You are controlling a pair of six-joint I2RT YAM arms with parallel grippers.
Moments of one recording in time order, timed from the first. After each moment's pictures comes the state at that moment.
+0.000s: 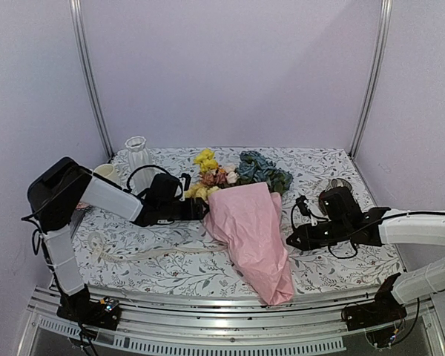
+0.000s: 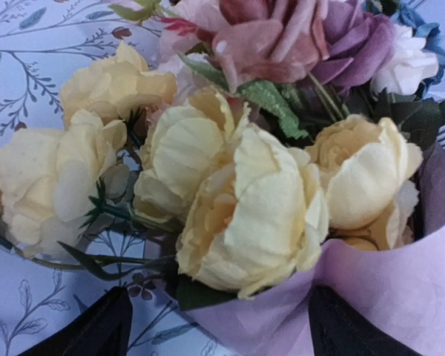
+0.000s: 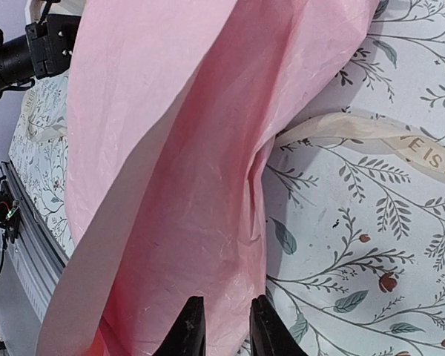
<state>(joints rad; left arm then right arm) -0.63 1.91 0.90 0.37 0.06 -0.52 0.68 1.22 0.57 -0.16 -0.25 0.47</state>
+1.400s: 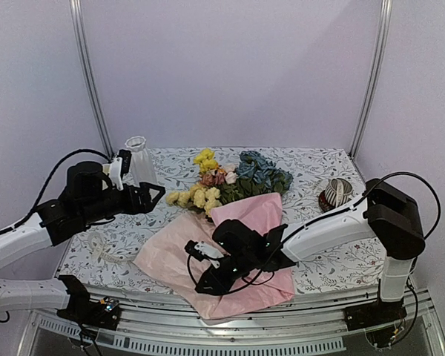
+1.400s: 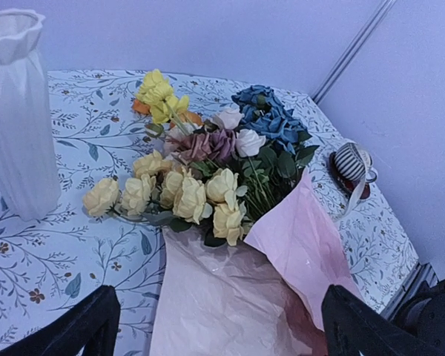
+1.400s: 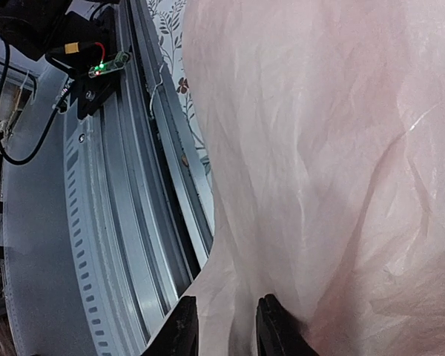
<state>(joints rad) -0.62 0.88 0.66 -0.15 -0.01 -0.46 1.23 1.95 1.13 0.02 -0.39 0.37</state>
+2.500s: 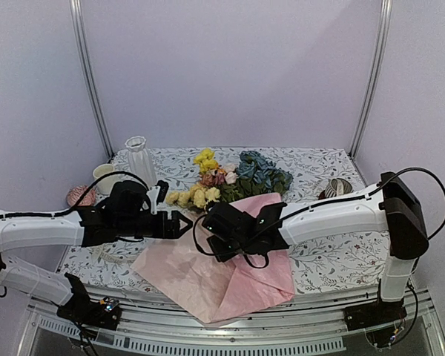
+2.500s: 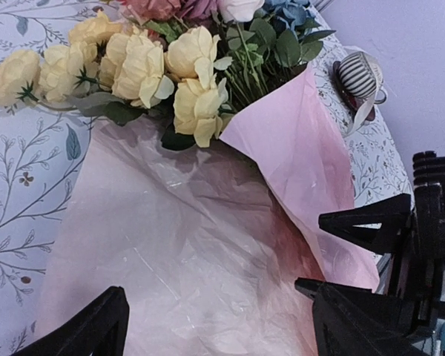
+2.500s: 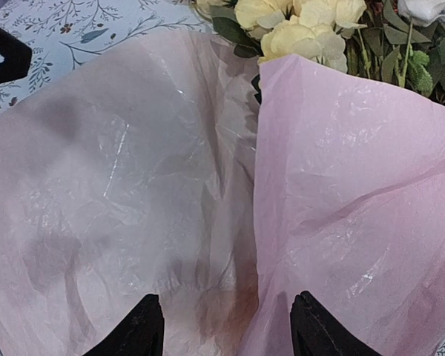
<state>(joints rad) -0.78 1.20 0.60 -0.03 0.07 -0.62 1.23 1.92 1.36 -0.42 0.41 0.51</state>
